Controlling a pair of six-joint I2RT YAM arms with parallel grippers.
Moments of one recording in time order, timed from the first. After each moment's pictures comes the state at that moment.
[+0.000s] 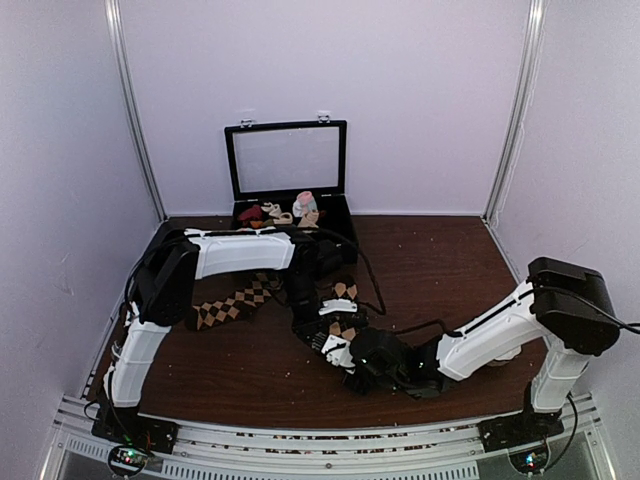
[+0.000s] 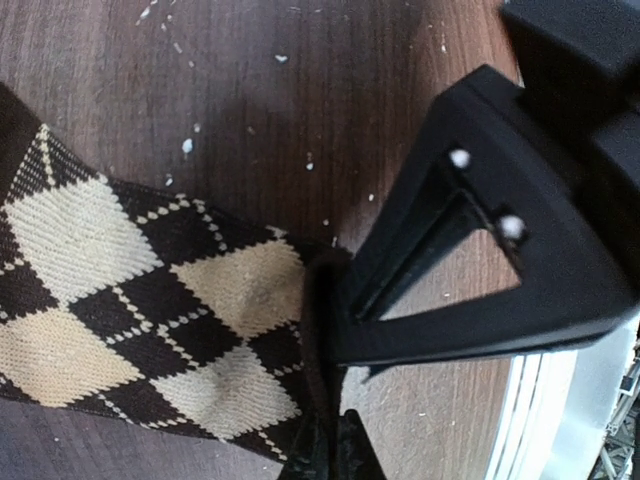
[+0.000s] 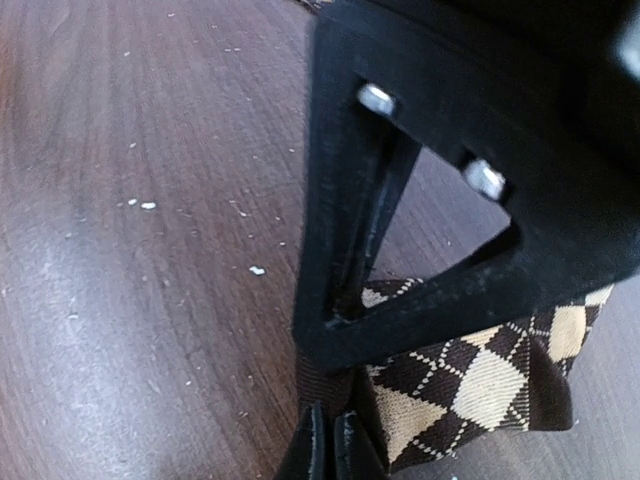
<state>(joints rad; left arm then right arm) -0.89 2.32 1.91 -1.21 0.58 0.65 1.22 1.78 0.72 0.37 0.33 -0.12</state>
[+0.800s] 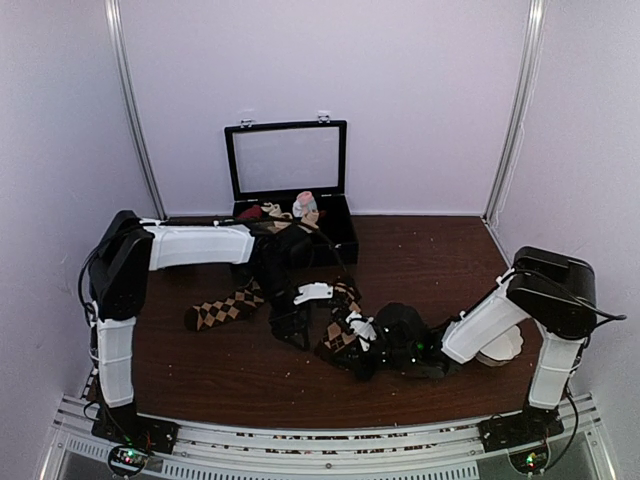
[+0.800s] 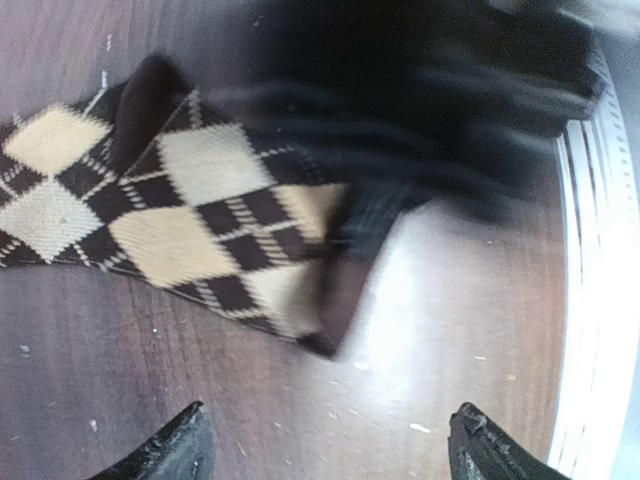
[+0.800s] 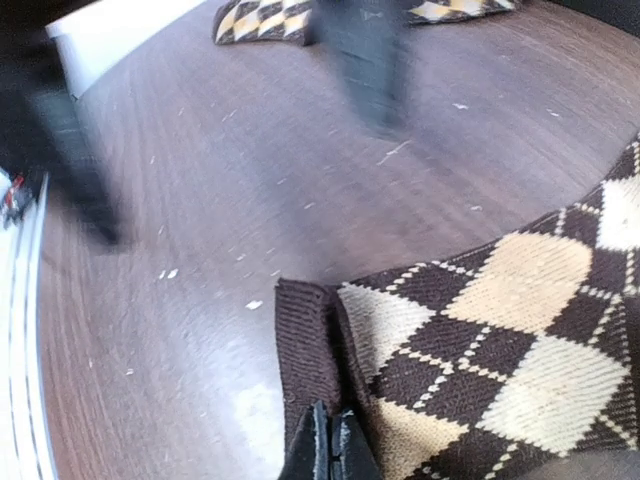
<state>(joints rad) -0.82 2.07 1.58 -0.93 0.51 0.71 0.98 1.86 0.63 0.66 -0.18 0.24</state>
